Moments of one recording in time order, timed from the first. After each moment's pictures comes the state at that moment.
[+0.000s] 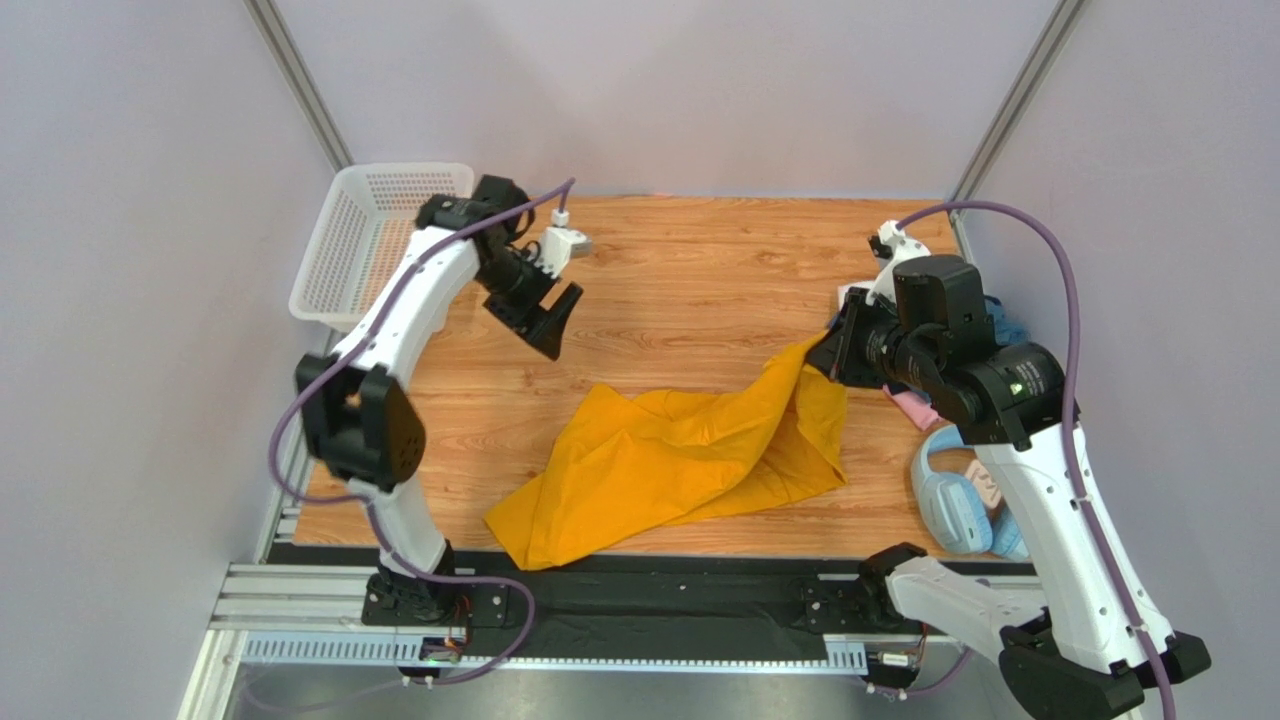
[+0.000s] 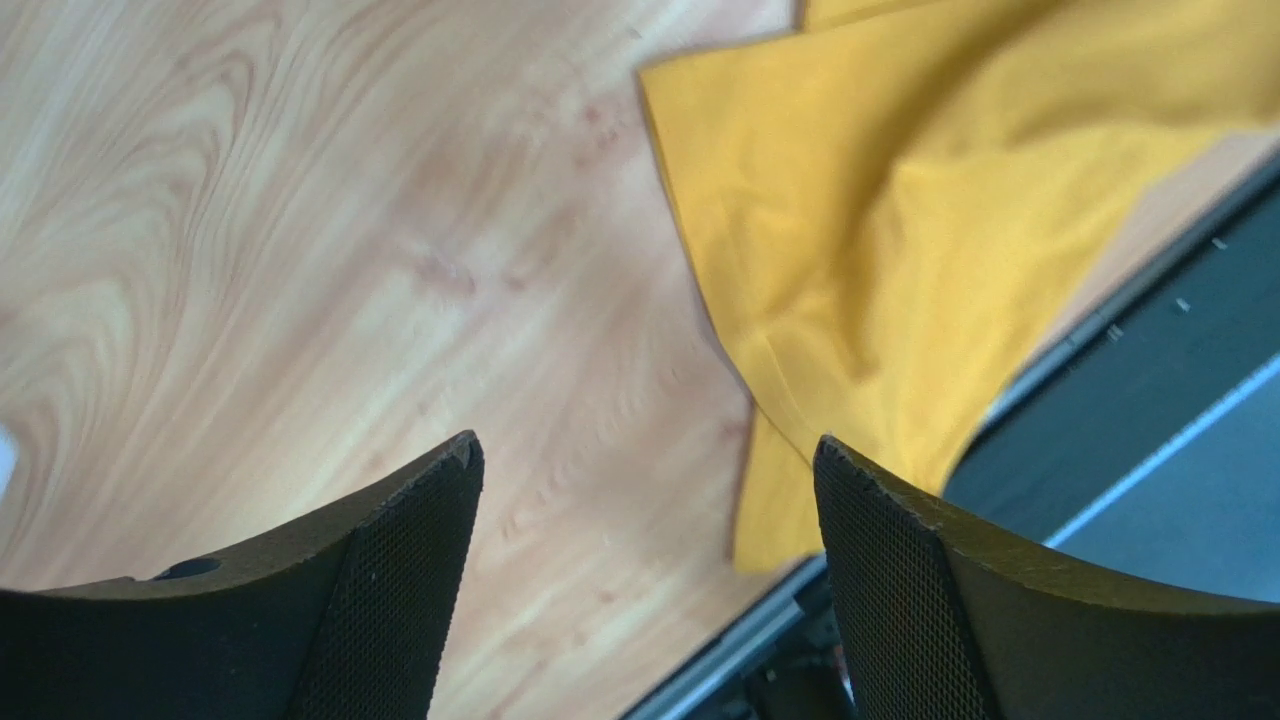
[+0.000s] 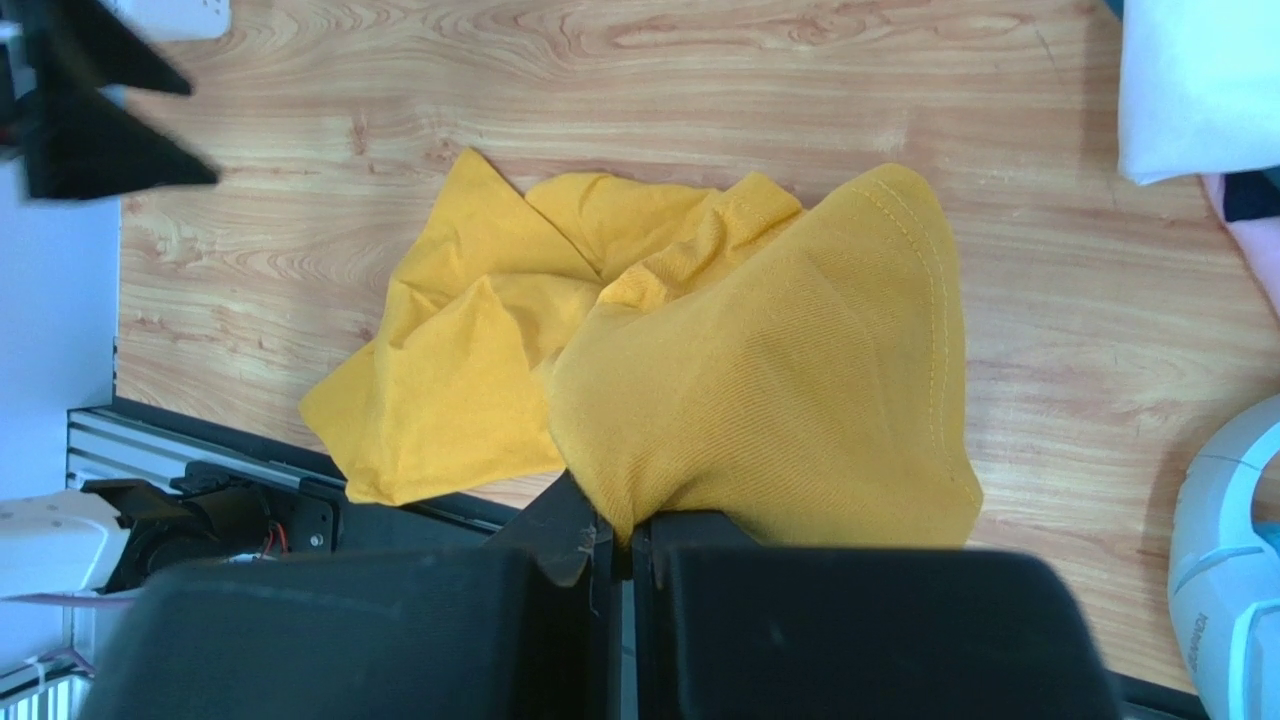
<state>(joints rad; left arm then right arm) -0.27 1.74 1.74 -1.31 0.39 0.46 0.40 1.03 1.47 -1.12 -0.05 0.45</state>
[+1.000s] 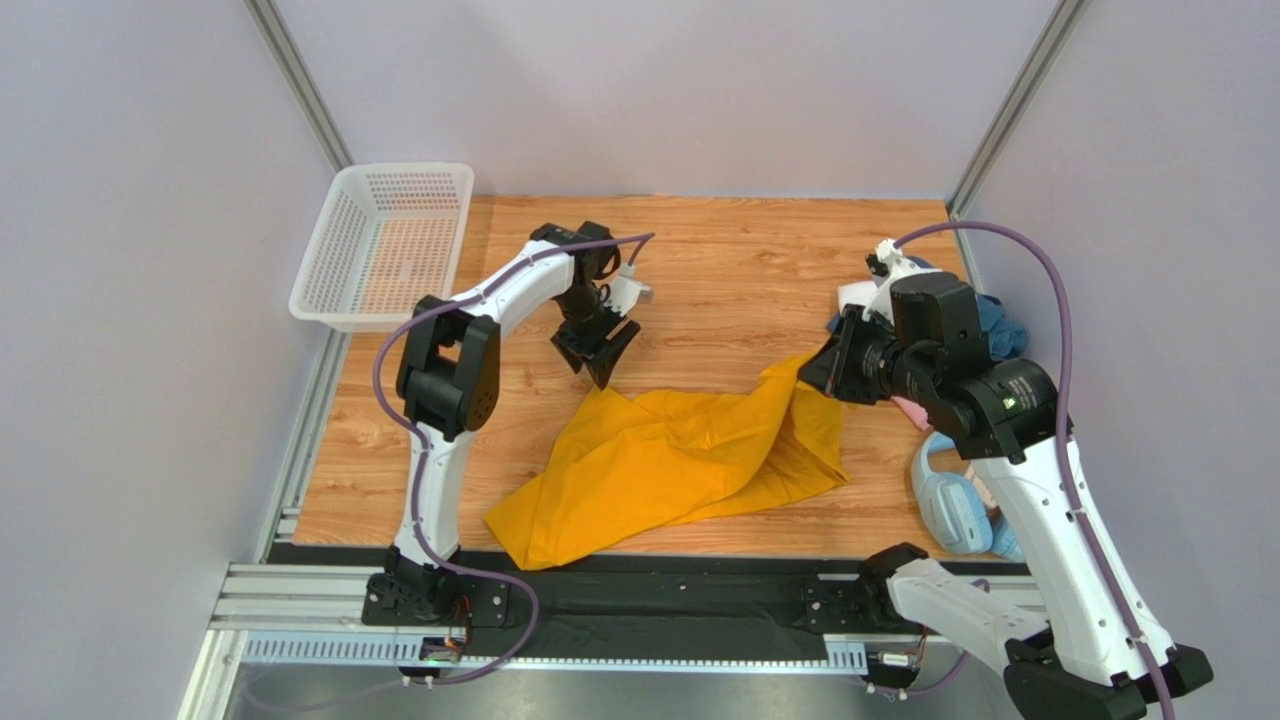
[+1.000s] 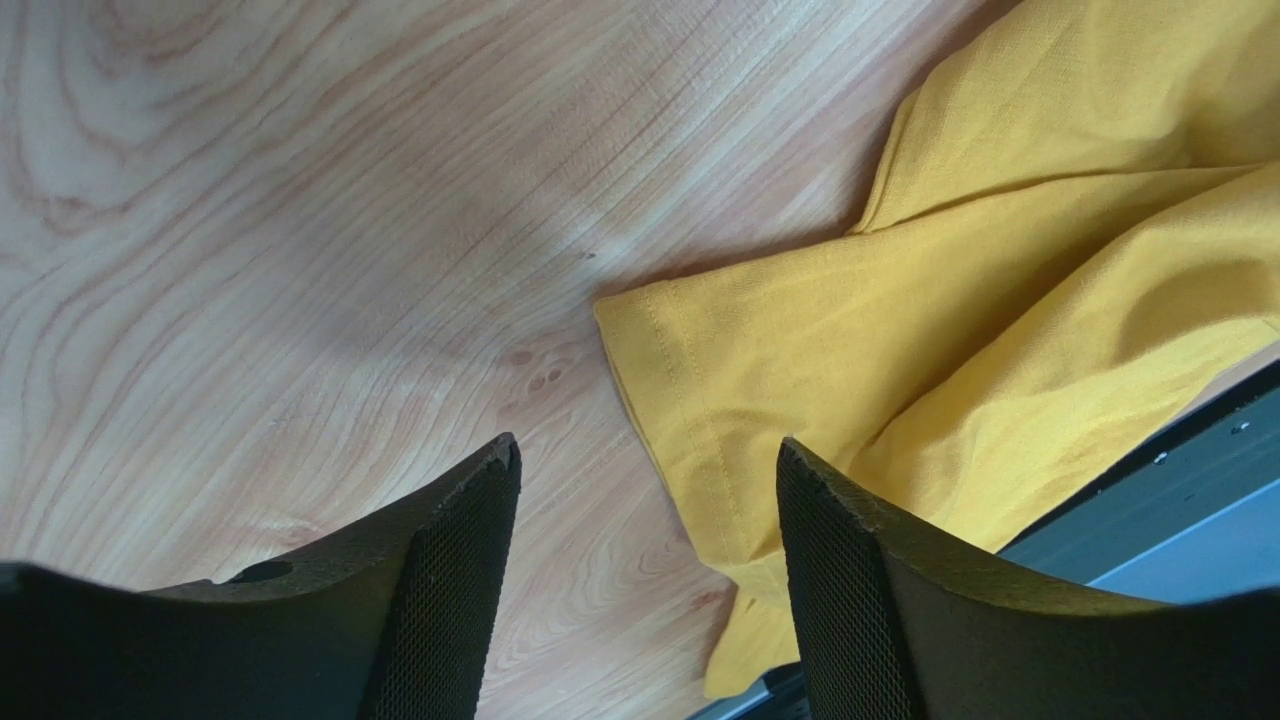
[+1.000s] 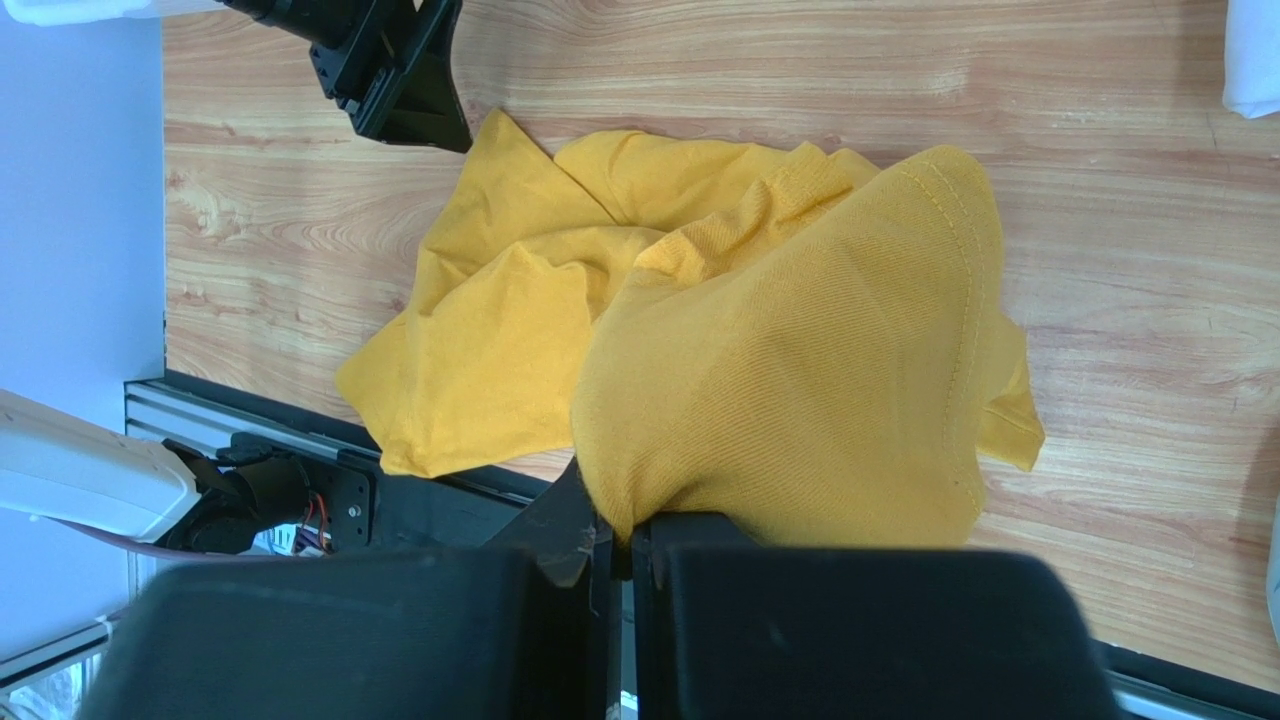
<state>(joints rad) -0.45 2.19 1.85 -1.18 0.29 0.29 0.40 0.97 1.35 -1.08 -0.11 0.52</state>
